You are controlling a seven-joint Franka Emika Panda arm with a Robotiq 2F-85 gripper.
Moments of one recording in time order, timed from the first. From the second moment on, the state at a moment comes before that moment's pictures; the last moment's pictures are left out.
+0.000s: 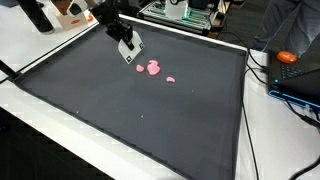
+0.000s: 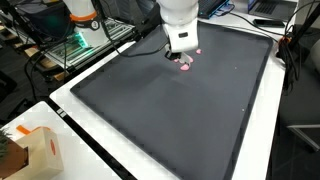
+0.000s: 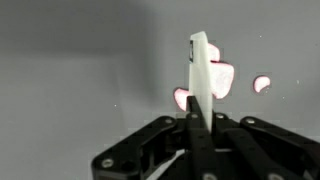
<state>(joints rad) -0.14 0.38 0.04 -1.97 0.39 2.10 -0.30</state>
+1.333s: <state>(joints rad) -0.02 0.24 0.04 -2.10 0.08 2.22 -0.28</state>
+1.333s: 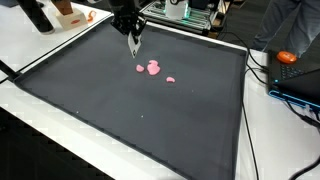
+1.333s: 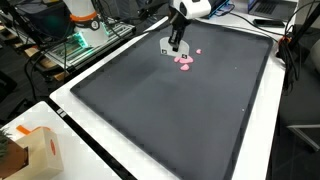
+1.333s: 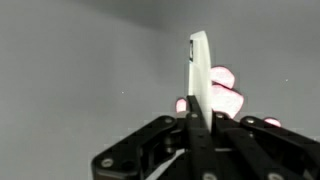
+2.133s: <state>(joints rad) 0.08 0.14 0.10 -2.11 0.00 2.19 -0.21</state>
